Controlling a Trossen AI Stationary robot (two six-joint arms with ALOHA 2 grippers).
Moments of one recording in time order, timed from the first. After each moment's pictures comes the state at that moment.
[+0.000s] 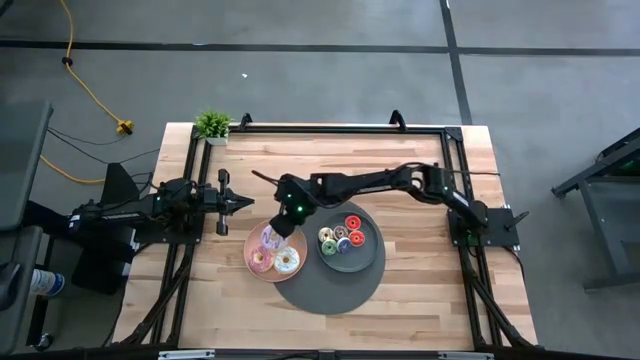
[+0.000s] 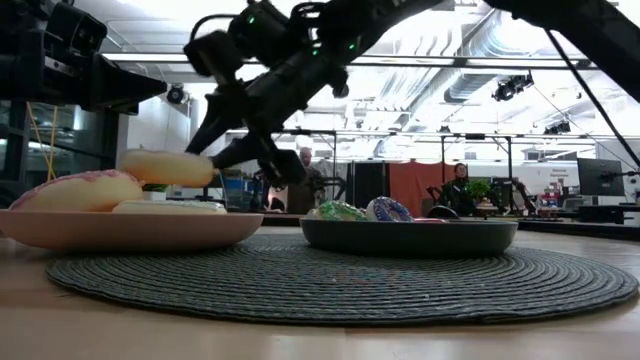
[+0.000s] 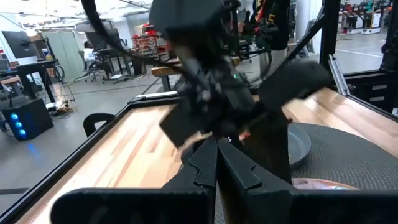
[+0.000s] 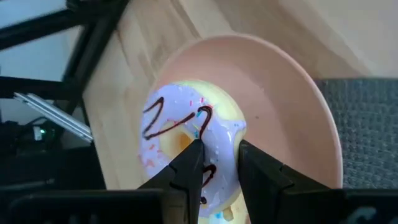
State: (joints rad) left arm 0.12 0.02 0.01 0.02 0.07 0.15; right arm -0.06 2.29 1.84 -0.35 -0.41 0.81
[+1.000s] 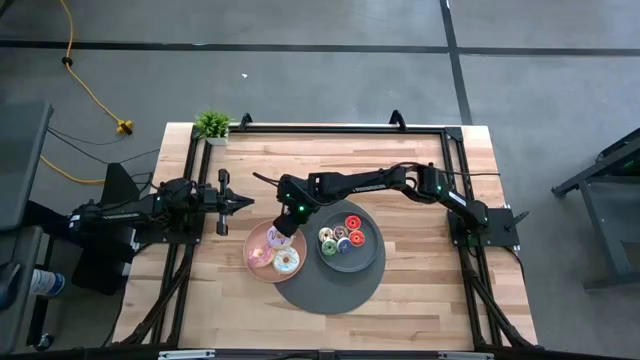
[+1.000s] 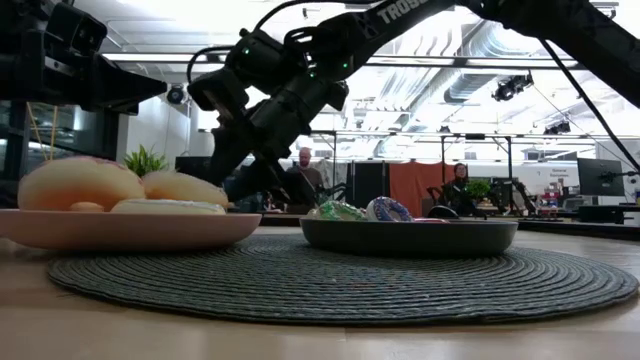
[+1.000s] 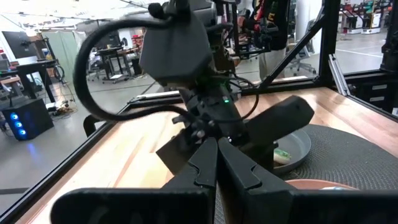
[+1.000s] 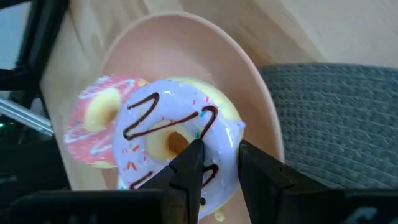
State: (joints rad) left arm 0.12 0.02 0.01 0.02 0.07 0.15; right arm -0.09 2.35 1.87 -0.43 -0.42 0.74
